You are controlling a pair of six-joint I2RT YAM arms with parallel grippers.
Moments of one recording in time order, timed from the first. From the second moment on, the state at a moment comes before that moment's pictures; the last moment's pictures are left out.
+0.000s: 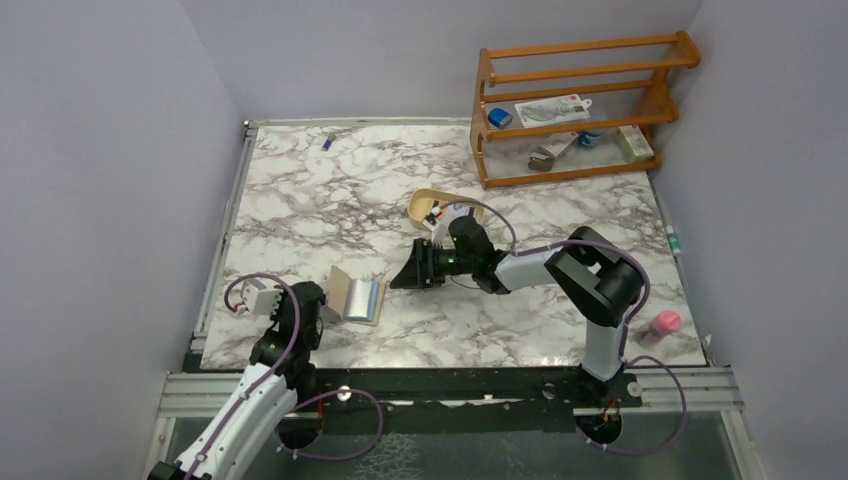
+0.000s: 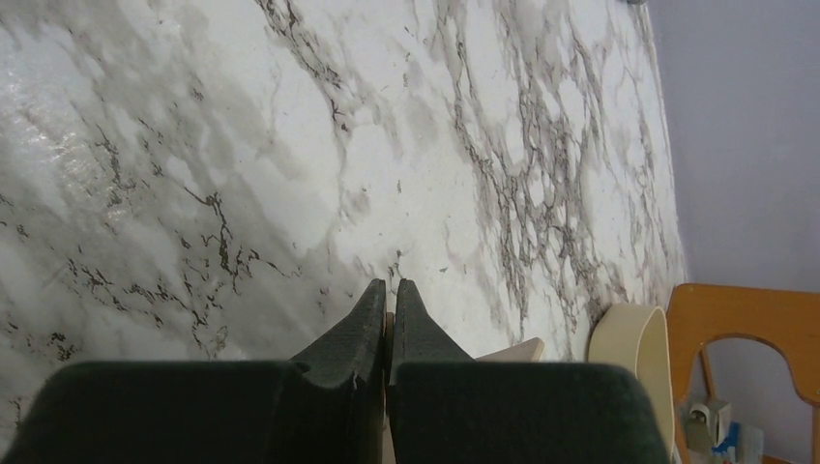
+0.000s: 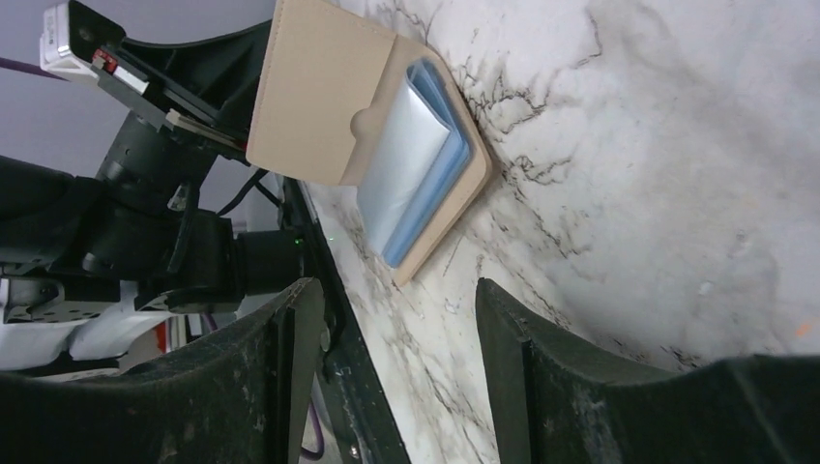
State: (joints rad) left arm -0.36 0.42 0.09 -0.29 -0.67 -1.34; right arm 0.78 1.88 0.83 0.61 -0.61 0.86
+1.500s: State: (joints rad) left arm -0.36 0.35 0.10 -0.31 -0.67 -1.37; right arm 0.96 2.16 0.96 0.71 -0.53 1.21
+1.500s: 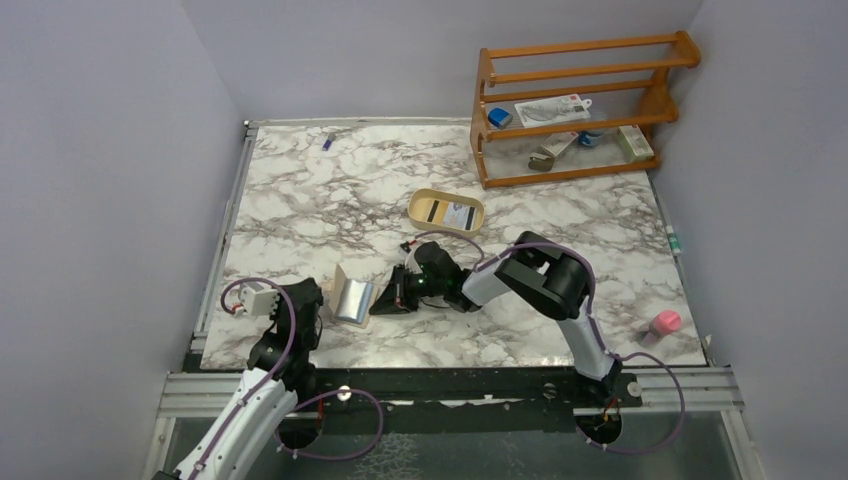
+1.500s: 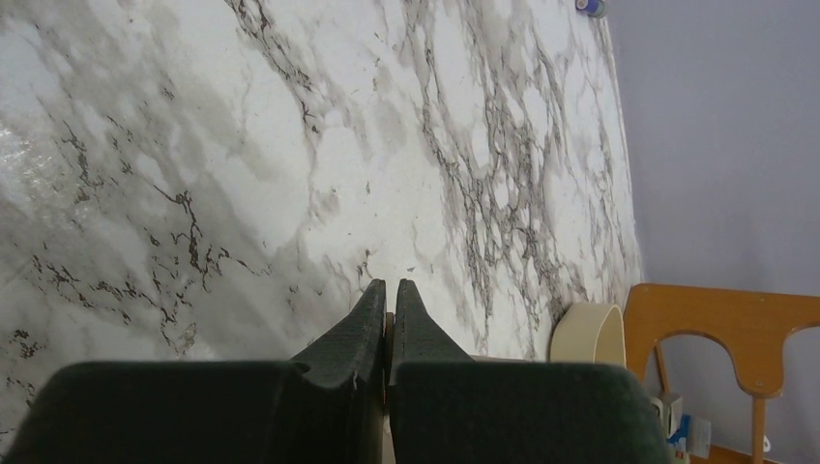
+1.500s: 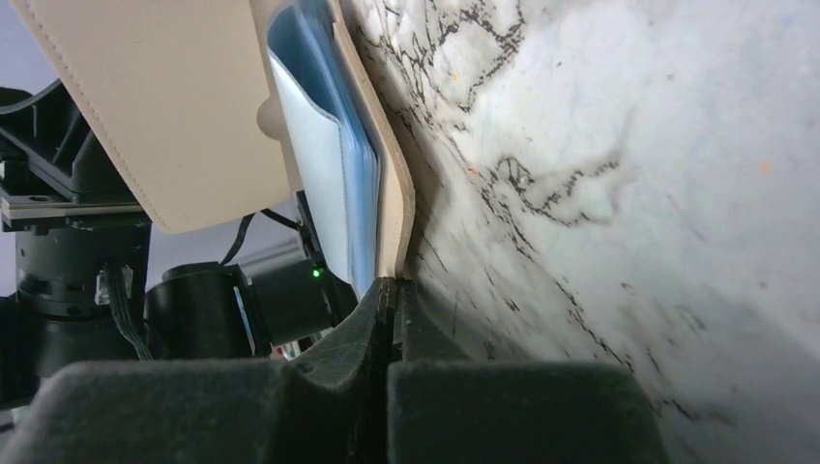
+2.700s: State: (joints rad) left arm -0.36 0.50 0.21 -0.29 -0.53 -1.13; right arm 0.89 1.79 1.01 0.21 -0.32 0.78
